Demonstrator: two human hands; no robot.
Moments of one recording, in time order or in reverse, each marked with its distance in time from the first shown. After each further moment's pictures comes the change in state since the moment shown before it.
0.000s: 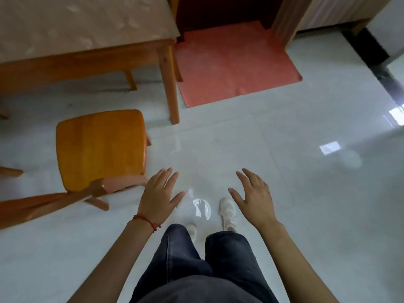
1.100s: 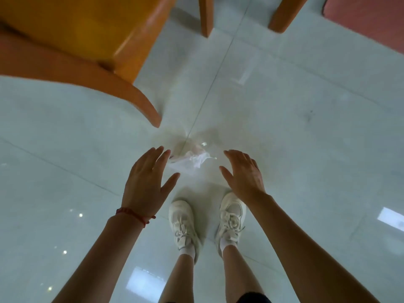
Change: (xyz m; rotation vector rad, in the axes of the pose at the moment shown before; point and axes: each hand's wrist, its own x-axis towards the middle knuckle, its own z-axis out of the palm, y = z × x) left_hand 0.124 -0.107 0.399 -0.179 0.127 -0.772; right_hand 0.286 0.156 0.441 -0.100 -0.529 -0.744
